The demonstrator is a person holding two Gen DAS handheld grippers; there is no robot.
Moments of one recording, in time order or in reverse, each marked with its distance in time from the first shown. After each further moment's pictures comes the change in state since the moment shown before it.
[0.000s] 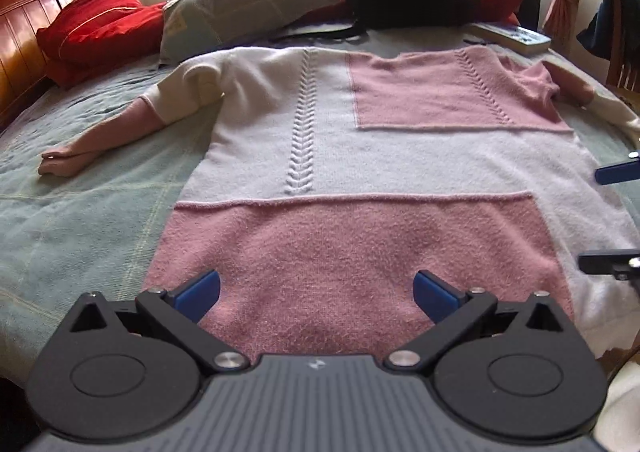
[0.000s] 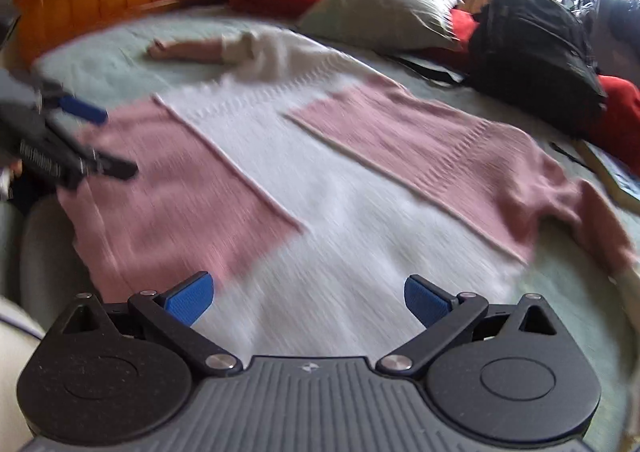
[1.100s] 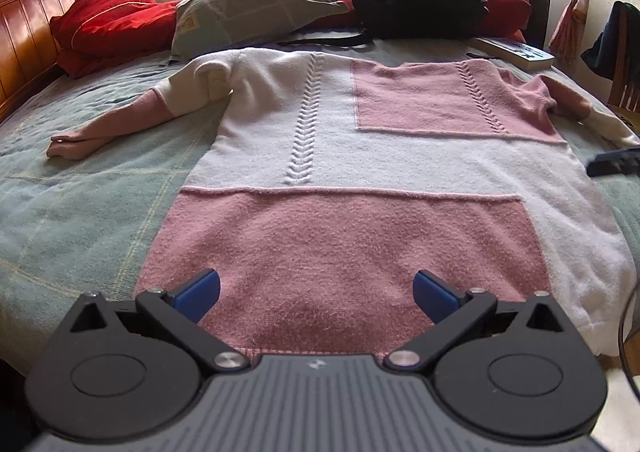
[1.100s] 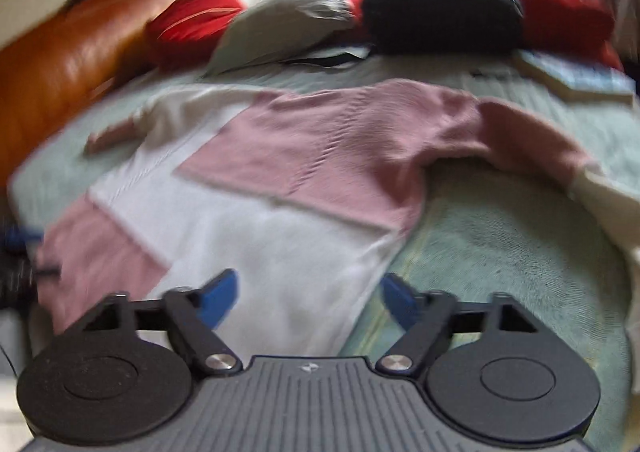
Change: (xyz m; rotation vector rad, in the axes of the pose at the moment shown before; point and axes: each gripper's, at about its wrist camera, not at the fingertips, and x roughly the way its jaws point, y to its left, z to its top) left arm -0.009 -0.001 -0.011 -0.056 -0.014 0.001; right arm -0.013 -0.148 -0.023 0.401 -0.053 0.047
